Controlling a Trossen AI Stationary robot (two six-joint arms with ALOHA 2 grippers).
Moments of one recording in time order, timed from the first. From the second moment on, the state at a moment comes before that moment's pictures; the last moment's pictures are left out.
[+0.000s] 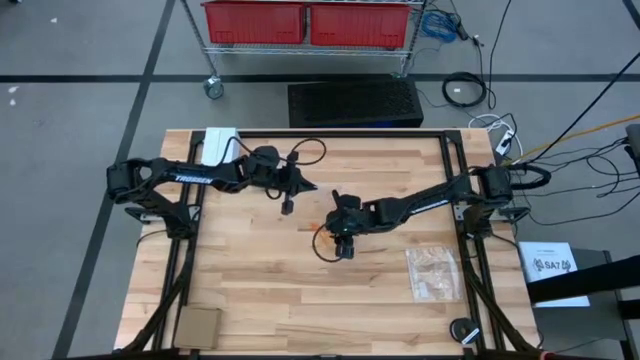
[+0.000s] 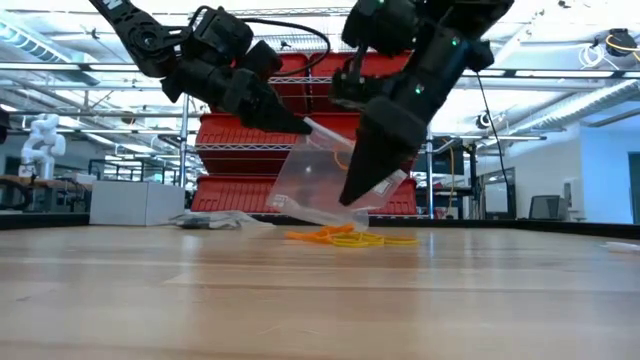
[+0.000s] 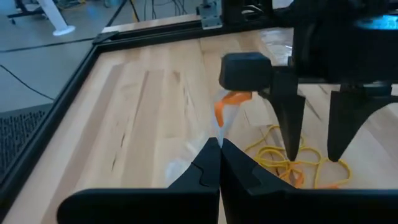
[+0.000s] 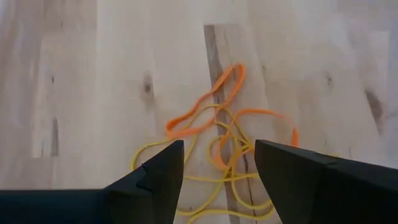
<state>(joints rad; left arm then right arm) 0.36 1.46 0.71 0.36 0.37 0.31 0.08 1.81 1.09 -0.23 0.16 0.15</state>
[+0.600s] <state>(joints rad) 0.39 1.46 0.71 0.37 0.42 0.29 0.22 1.34 0.69 -0.21 0.56 0.39</state>
